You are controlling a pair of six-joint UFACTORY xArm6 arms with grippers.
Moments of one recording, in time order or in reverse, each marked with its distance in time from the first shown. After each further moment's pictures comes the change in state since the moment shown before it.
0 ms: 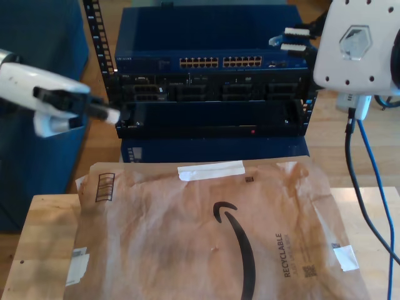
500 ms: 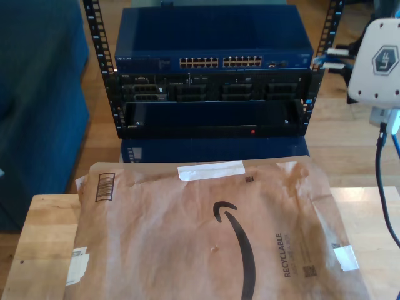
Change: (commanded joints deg) left arm 16.4 -5.8 0.1 33.4 -0.1 30.7; right arm -9.5 1.8 3.9 -2.1 -0.2 0.7
